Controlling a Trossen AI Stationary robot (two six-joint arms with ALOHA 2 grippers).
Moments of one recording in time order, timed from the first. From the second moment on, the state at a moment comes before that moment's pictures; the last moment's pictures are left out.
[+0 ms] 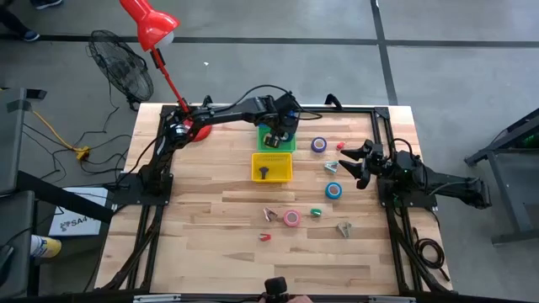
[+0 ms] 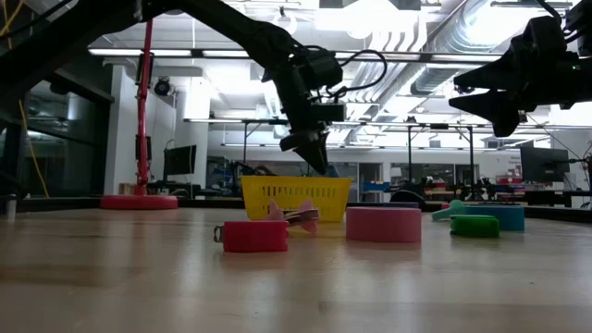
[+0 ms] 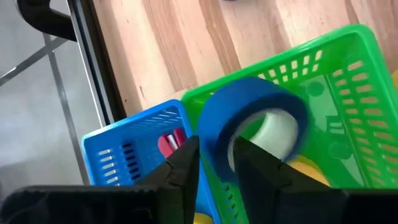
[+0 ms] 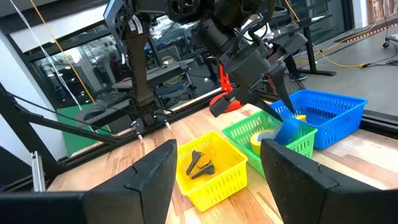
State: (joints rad) left arm 0.41 2.19 1.92 -0.71 -0.09 0.83; right arm -0.20 0.01 0.02 0.02 0.10 0.36
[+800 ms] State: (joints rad) left arm 0.41 2.19 1.98 -0.81 0.09 0.83; right arm -0.20 0.01 0.02 0.03 0.10 0.36
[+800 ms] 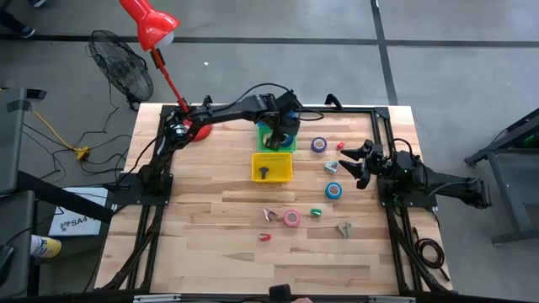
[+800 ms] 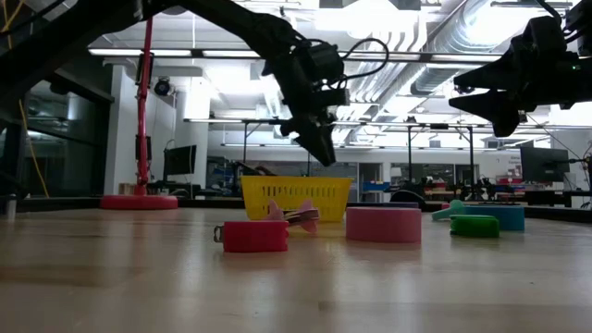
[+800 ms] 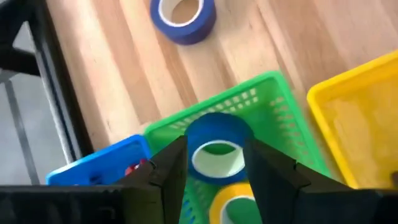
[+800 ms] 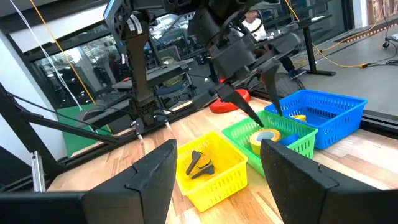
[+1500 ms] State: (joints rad) left arm 0.40 2.25 1.96 -0.74 0.09 0.75; right arm -0.20 0.01 0.02 0.03 0.10 0.36
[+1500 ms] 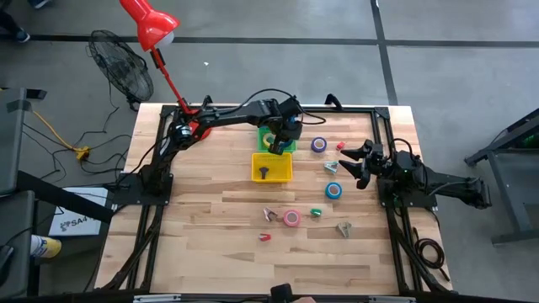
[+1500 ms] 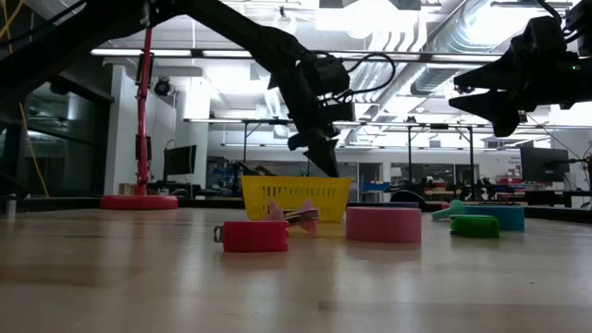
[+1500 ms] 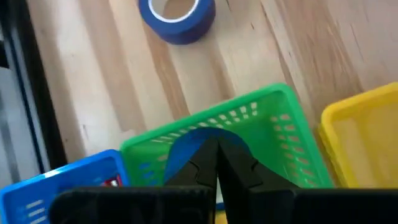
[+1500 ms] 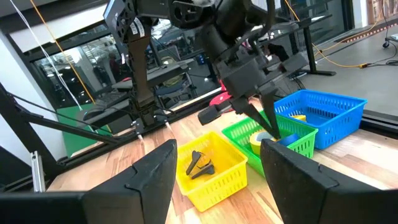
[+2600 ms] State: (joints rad) left arm 0.43 2.03 1.94 -1.07 0.02 0.69; right arm -0.20 0.01 0.02 0.03 0.10 0.36
